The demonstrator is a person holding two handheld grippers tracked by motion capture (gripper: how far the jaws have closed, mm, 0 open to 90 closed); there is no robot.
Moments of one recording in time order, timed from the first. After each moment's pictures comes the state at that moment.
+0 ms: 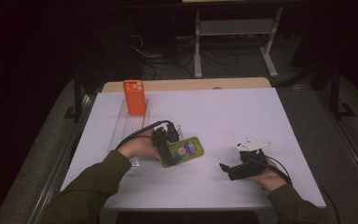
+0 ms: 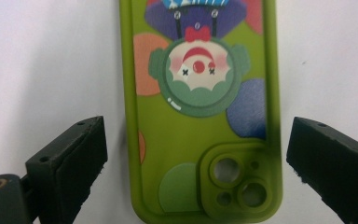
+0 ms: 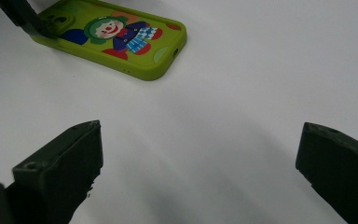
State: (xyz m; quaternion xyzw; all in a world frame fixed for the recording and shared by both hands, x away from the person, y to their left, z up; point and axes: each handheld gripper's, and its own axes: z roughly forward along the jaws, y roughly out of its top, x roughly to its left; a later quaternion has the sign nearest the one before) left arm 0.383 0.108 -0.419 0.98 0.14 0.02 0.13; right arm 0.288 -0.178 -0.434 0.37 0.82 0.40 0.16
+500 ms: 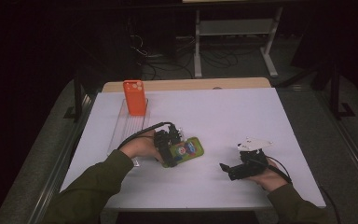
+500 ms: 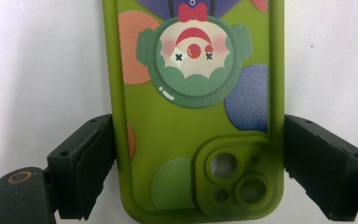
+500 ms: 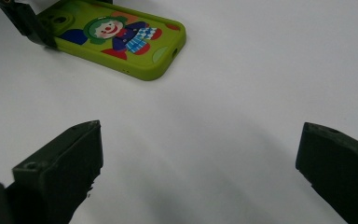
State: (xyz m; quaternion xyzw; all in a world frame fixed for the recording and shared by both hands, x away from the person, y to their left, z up) left arm 0.385 0.105 -0.424 0.98 0.14 0.00 0.10; right arm 0.288 -0.178 -0.433 0.37 0.82 0.40 0.16
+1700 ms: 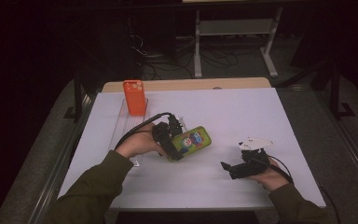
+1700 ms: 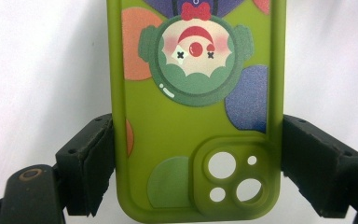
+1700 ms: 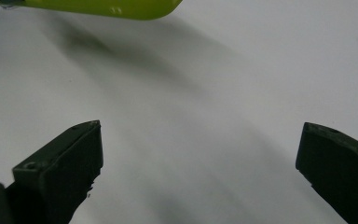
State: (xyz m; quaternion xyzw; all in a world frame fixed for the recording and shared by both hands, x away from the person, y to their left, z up) left arm 0.372 0.098 -0.368 0.97 0.18 0.01 0.17; right arm 0.288 -0.181 -0.429 0.37 0.82 0.40 0.17
